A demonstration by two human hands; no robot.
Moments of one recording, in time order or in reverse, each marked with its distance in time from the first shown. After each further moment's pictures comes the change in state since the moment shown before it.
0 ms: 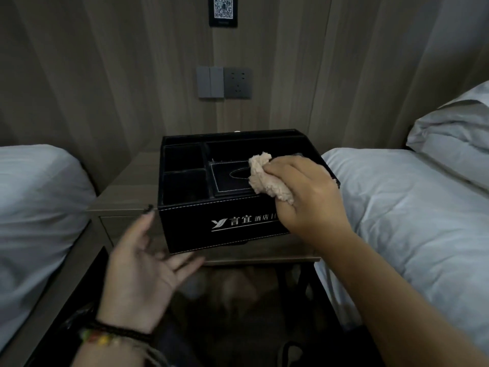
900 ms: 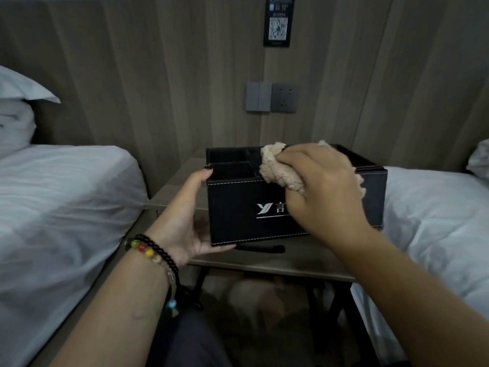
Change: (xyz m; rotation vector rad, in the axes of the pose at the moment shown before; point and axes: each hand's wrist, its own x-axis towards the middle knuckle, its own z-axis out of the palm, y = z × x) left_hand 0.005 0.064 0.026 0.431 0.018 -0.116; right_hand 0.044 -0.043 0.013 0.002 0.099 -0.088
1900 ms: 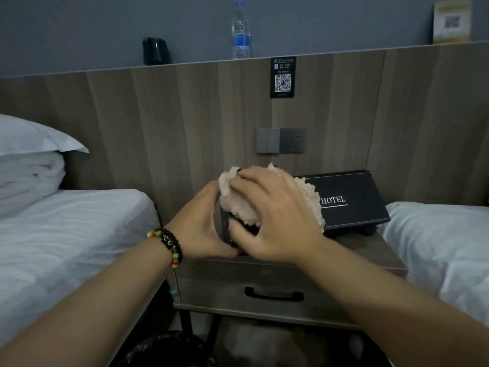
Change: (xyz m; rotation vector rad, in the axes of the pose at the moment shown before) left_hand 0.051 0.057 -0.026 1.181 -0.091 1.010; right_hand 0.047 -0.035 0.039 0.082 -0.196 -0.072
